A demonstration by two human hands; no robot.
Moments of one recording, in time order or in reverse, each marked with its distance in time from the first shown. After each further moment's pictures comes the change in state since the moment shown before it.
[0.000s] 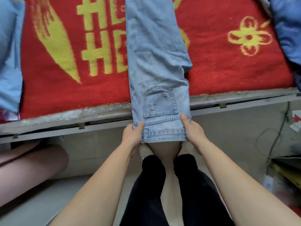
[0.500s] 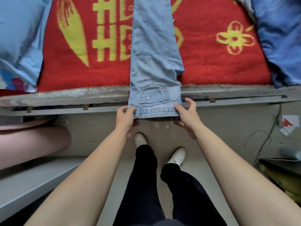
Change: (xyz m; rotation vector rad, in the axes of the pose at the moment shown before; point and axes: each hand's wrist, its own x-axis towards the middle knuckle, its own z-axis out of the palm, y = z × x) left_hand -0.102 0.002 0.019 -0.349 0.163 0.064; right_hand -0.071 0.006 -0.049 0.364 -0.110 -0.108
